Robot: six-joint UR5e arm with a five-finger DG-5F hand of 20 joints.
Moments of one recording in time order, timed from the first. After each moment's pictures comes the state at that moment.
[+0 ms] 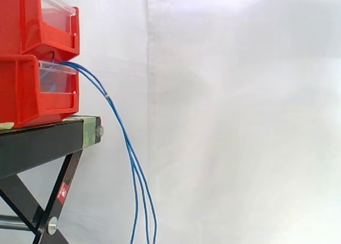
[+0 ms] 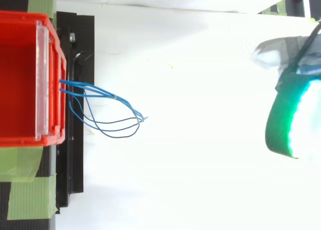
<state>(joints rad) 0.14 -1.56 -1.64 -3.16 -1.44 0.06</state>
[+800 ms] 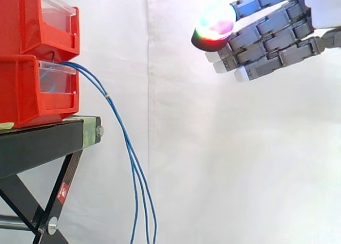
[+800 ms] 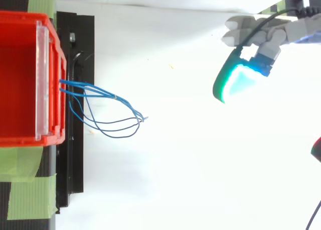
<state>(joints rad) 0.17 -1.56 -1.88 -2.91 -1.25 -0.31</state>
